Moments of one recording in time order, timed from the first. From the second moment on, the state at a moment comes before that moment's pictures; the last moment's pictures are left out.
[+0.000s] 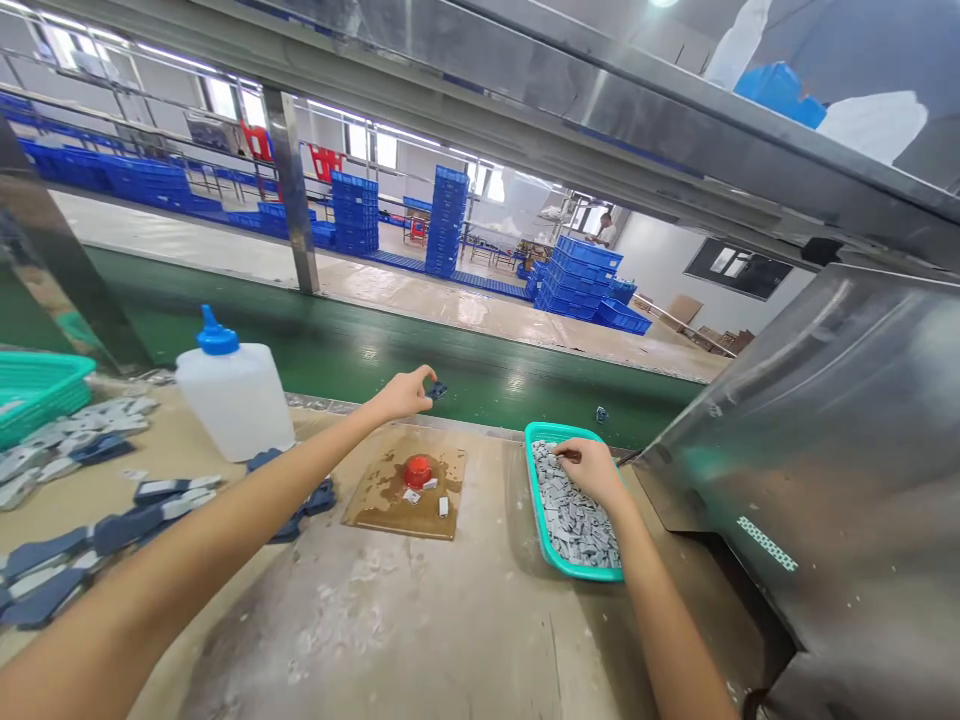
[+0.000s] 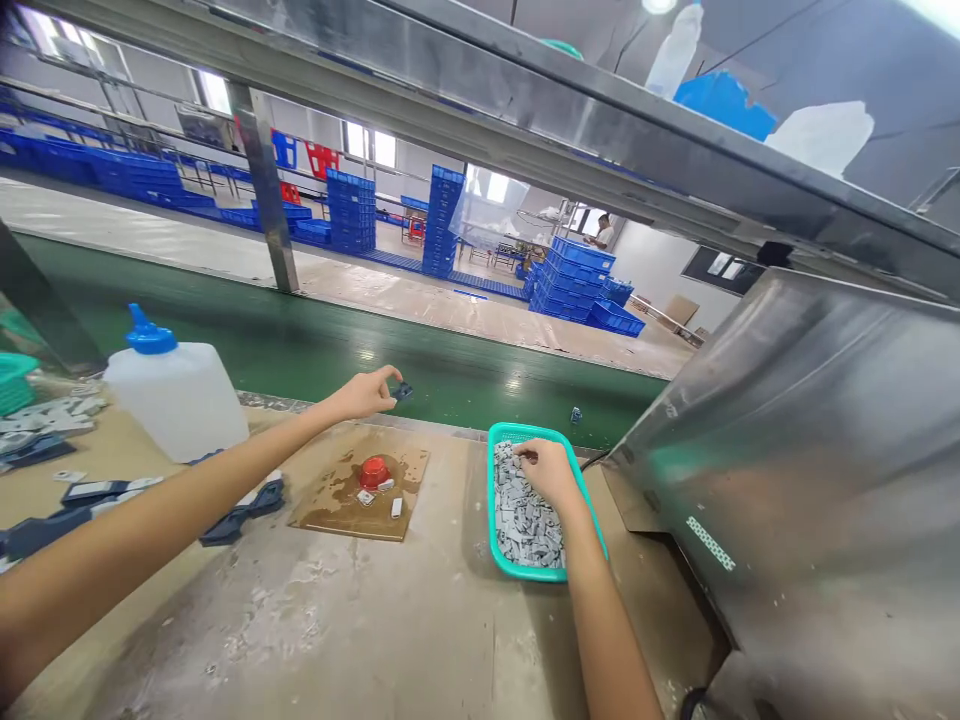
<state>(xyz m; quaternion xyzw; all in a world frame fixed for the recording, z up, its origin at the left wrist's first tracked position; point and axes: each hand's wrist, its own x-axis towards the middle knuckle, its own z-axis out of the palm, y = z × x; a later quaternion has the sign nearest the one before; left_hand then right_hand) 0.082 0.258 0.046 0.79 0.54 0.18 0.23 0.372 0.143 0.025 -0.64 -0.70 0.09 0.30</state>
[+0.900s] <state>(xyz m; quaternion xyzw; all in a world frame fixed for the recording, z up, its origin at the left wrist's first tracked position) 0.040 0.134 0.060 0.63 0.32 0.34 0.62 0.205 0.100 0.066 -0.33 -0.86 0.07 0.39</state>
